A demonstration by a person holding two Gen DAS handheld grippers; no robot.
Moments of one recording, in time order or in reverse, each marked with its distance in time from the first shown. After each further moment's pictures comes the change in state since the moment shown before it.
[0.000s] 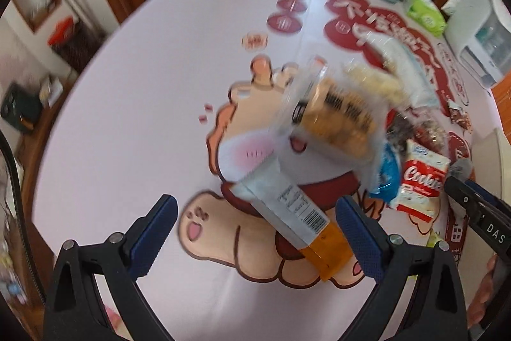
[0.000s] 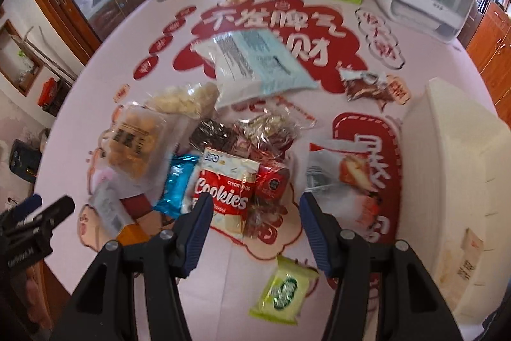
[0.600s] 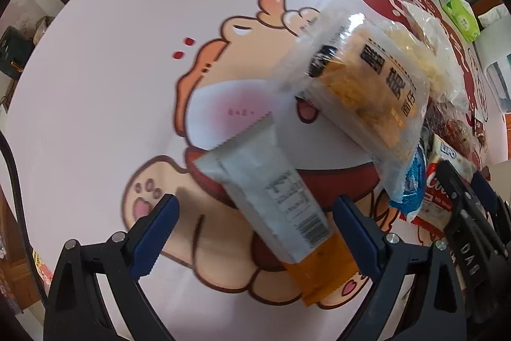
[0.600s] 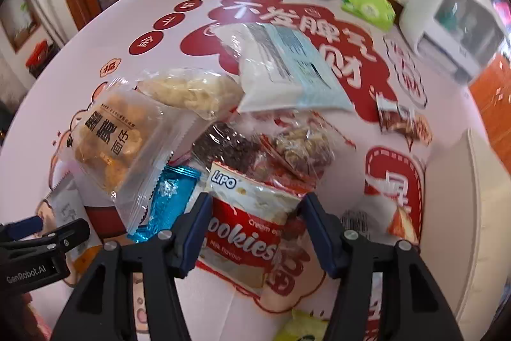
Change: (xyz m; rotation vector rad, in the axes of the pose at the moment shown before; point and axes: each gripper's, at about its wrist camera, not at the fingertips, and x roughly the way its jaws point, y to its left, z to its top) left arm 0.066 -0.013 -0.001 -0.145 0.174 -0.035; right arm 0.047 0.046 0.009 -0.200 -0.070 -0.137
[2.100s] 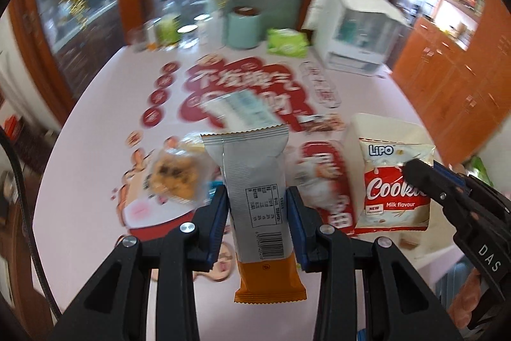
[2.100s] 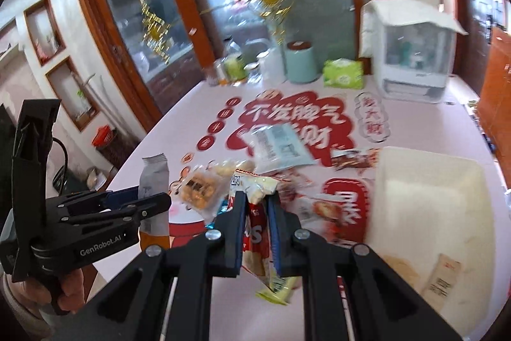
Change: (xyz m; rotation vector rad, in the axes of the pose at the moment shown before) left arm -0.219 -0.140 -0.095 0.543 -0.418 -0.224; right arm -0.207 -0.116 -0.062 0.202 -0.355 0.292
